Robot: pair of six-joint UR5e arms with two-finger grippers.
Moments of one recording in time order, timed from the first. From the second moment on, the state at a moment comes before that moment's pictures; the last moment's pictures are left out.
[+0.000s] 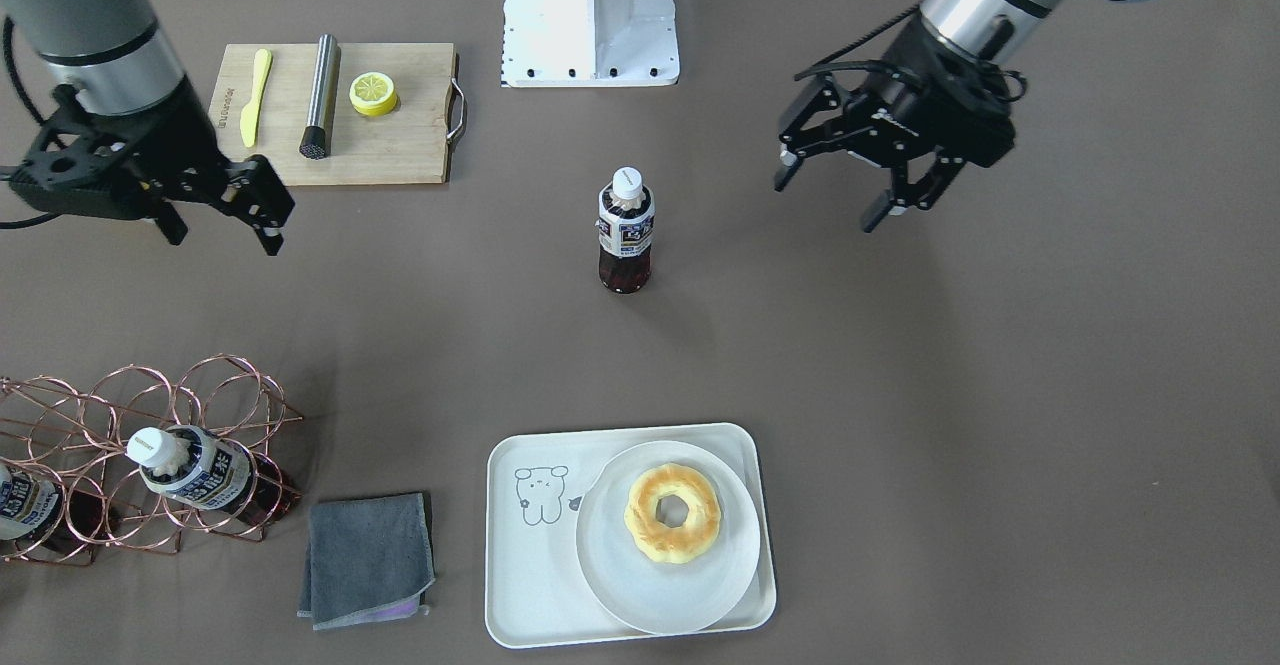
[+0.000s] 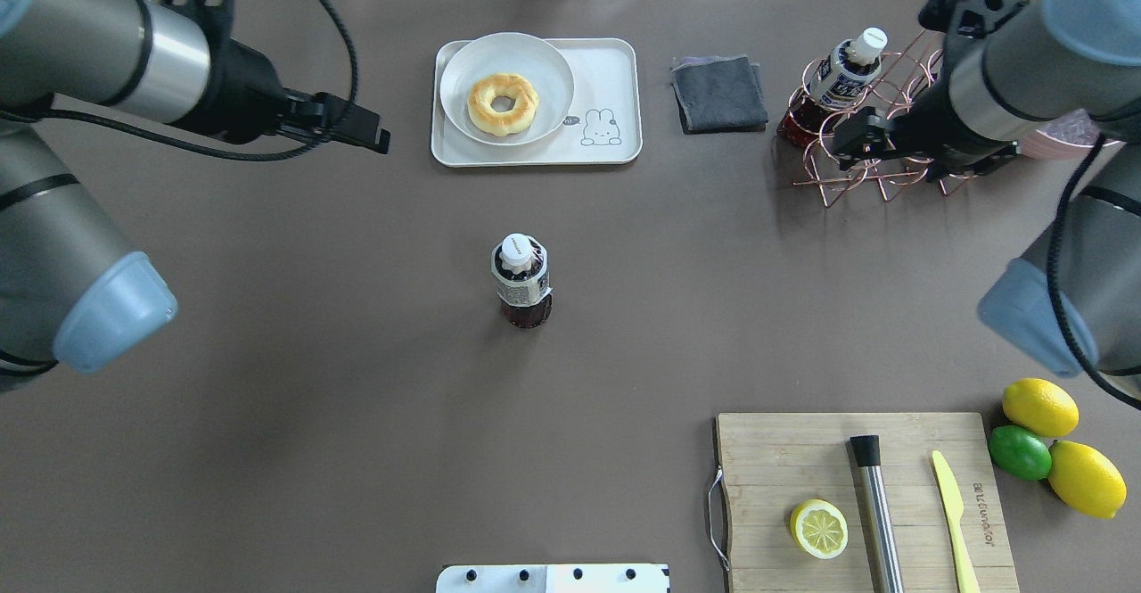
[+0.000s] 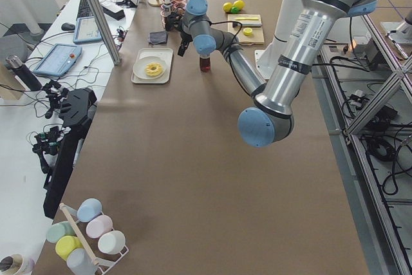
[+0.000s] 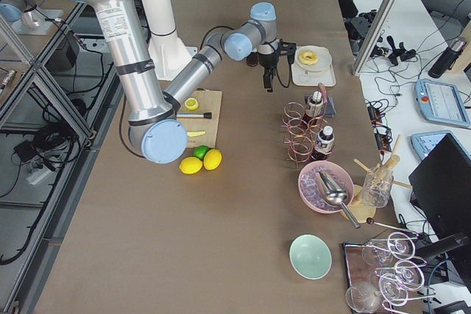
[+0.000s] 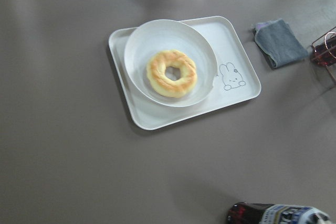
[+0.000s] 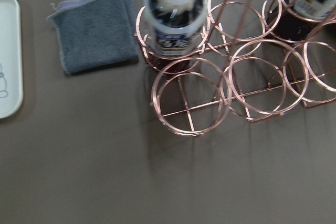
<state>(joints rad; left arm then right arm) -0.86 -2.02 -1.98 -1.86 -2.09 -0.92 0.91 -1.26 2.05 -1.68 1.99 1.05</state>
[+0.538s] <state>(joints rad) -0.57 -2.26 -2.05 -1.45 -1.76 -1.08 1.12 -1.62 2.01 -1.34 2.16 0.71</state>
